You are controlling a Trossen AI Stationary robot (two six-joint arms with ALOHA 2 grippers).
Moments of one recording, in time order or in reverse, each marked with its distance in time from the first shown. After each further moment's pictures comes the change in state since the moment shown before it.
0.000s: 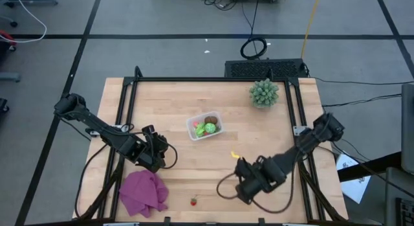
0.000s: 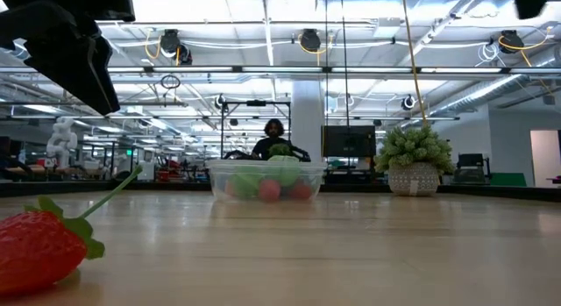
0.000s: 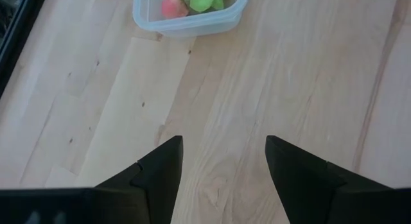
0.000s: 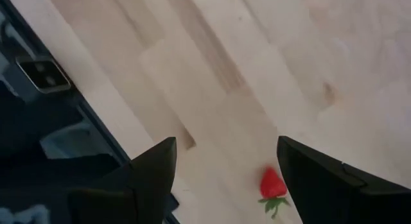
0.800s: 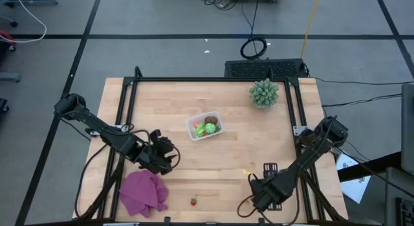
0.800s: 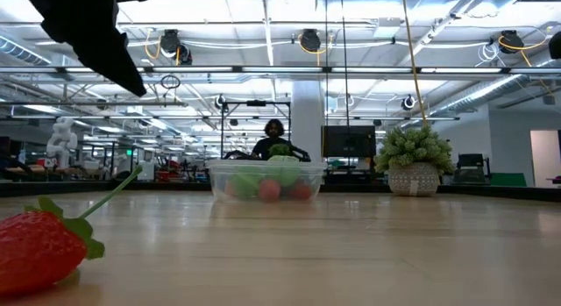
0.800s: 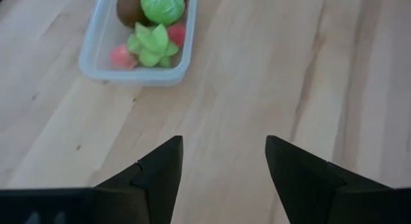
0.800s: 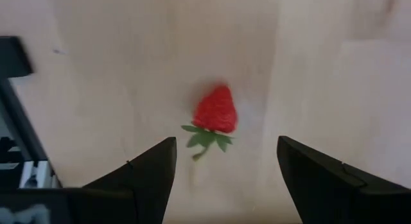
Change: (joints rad) left arm 0.000 0.000 0.000 0.278 0.019 0.006; right arm 0.172 0.007 -0.345 0.049 -0.132 -0.431
